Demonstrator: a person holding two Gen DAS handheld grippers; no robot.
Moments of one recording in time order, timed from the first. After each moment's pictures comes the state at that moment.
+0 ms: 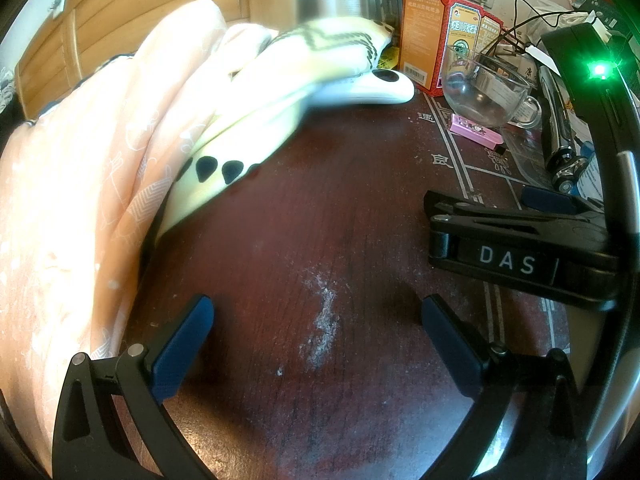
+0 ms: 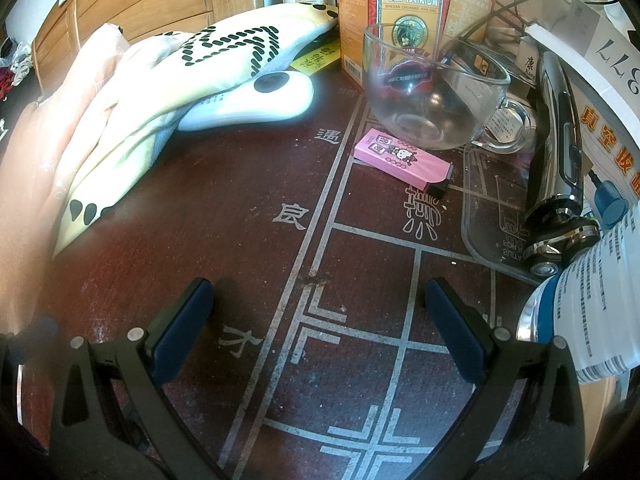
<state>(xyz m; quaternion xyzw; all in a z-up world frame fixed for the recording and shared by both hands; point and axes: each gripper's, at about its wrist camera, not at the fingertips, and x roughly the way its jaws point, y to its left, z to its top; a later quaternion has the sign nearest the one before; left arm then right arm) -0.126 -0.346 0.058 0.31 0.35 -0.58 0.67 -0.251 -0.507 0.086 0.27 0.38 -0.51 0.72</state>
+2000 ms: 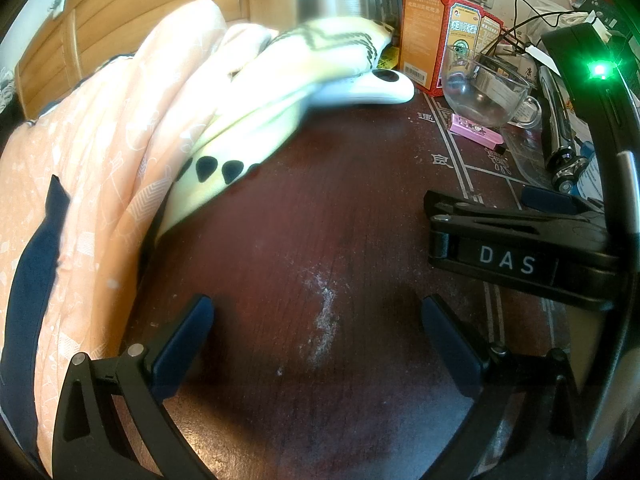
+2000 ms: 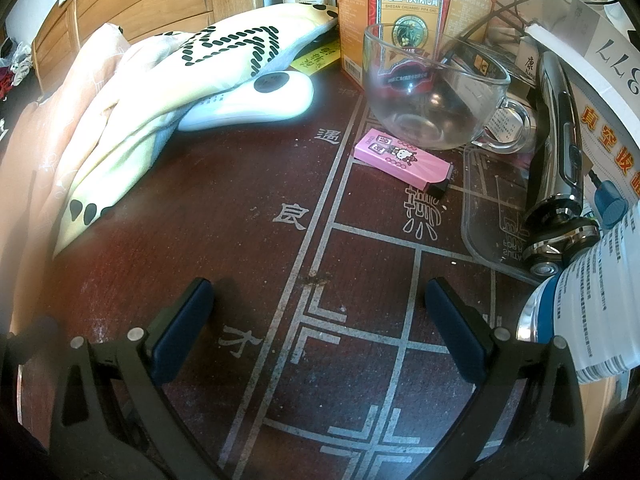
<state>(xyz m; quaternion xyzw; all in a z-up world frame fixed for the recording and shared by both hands) -0.126 -0.347 0.058 0.31 0.35 -0.58 0.67 -0.250 -0.507 0.086 0.27 0.38 -0.51 0.72</state>
